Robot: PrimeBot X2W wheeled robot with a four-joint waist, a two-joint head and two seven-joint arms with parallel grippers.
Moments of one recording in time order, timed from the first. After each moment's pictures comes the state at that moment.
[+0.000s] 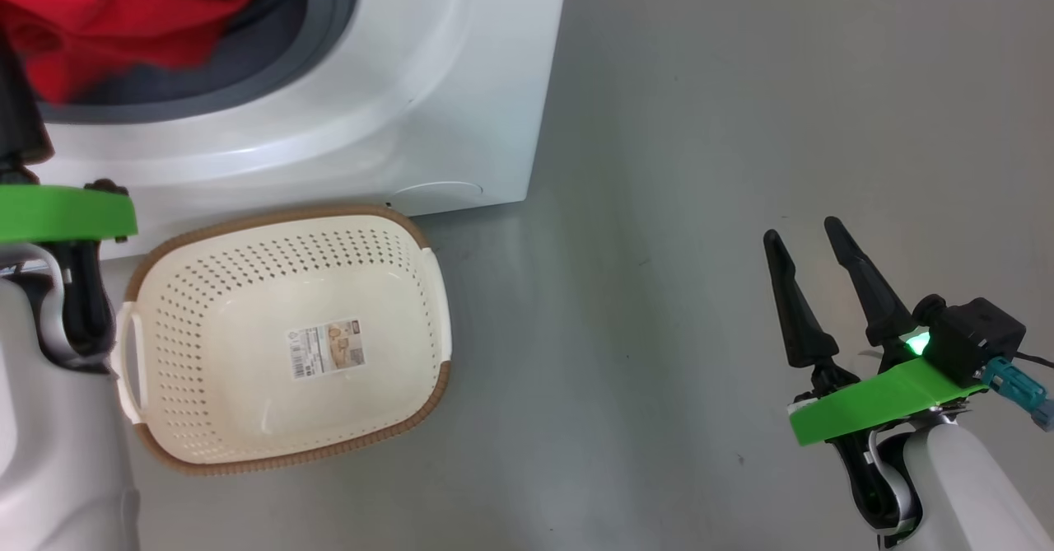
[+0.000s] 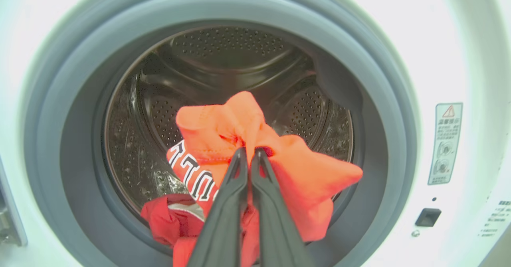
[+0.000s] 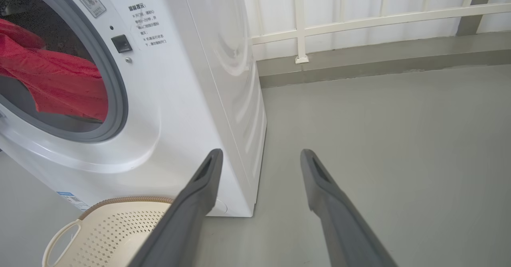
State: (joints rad) left arm -0.77 0.11 0.25 0.44 -0.24 -0.12 -0.26; right arm -0.25 -0.12 0.11 0.22 0.44 0.12 -0.26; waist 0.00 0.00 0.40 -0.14
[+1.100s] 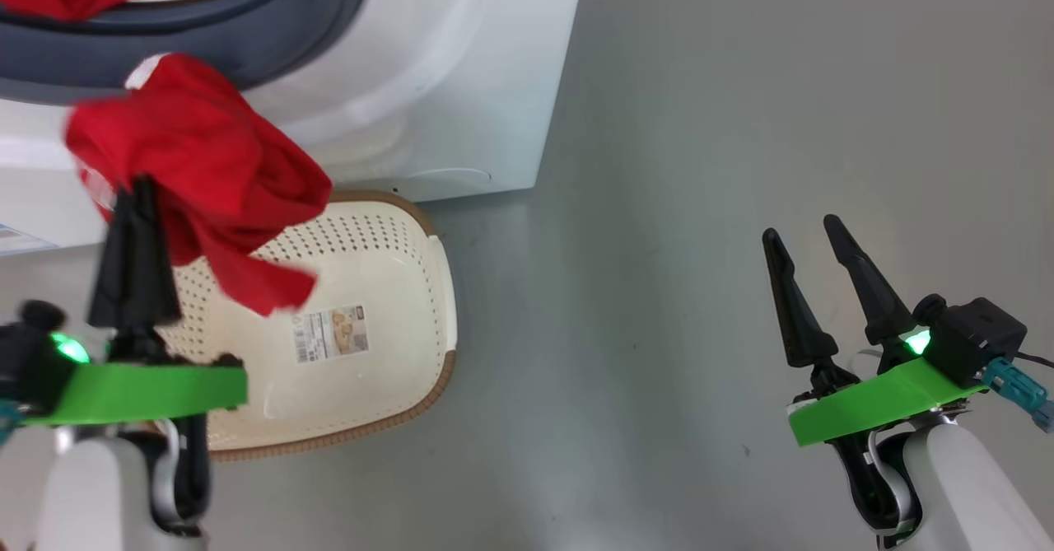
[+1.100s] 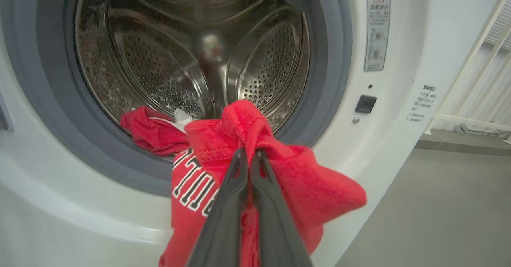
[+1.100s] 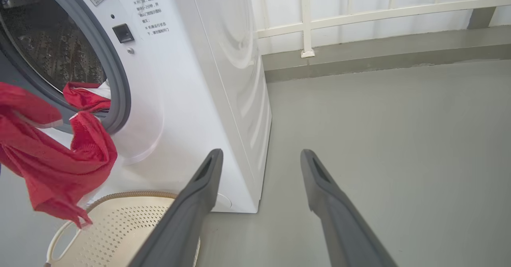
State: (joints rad) left arm -0.40 0.04 0.17 0.15 -0.23 -0.13 -0.26; right arm -0.24 -0.12 0.12 0.21 0.44 0.12 -0.26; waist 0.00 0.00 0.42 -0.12
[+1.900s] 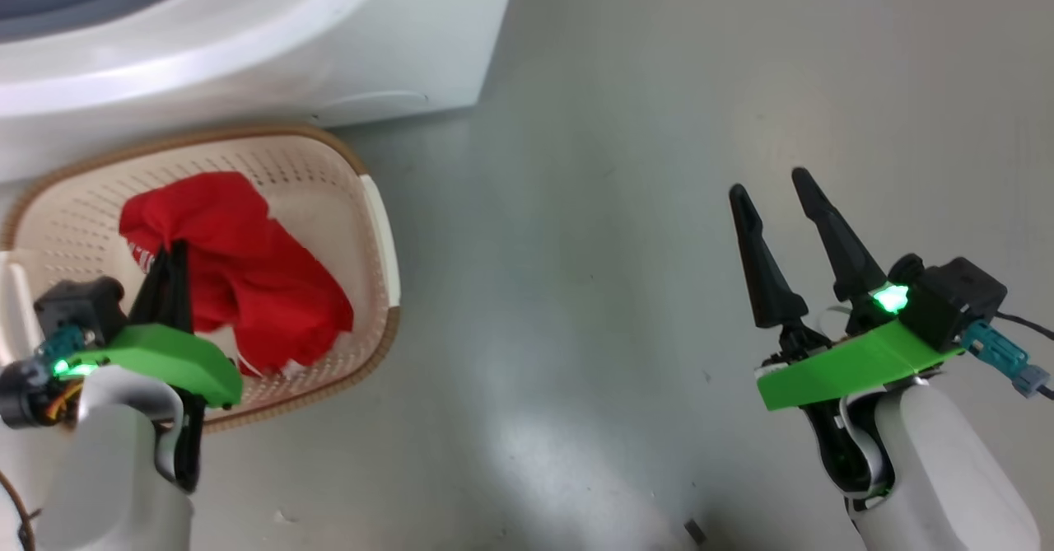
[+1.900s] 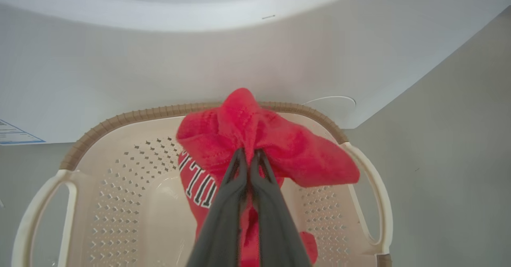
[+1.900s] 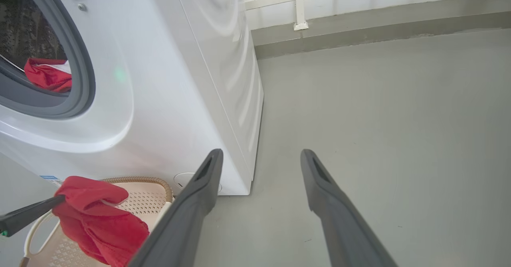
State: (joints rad) left arm -0.62 0.12 0.11 0.82 -0.17 -0.13 -0.26; right arm -0.33 -0.09 0.16 0.20 0.44 0.12 -0.26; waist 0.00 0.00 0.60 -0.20
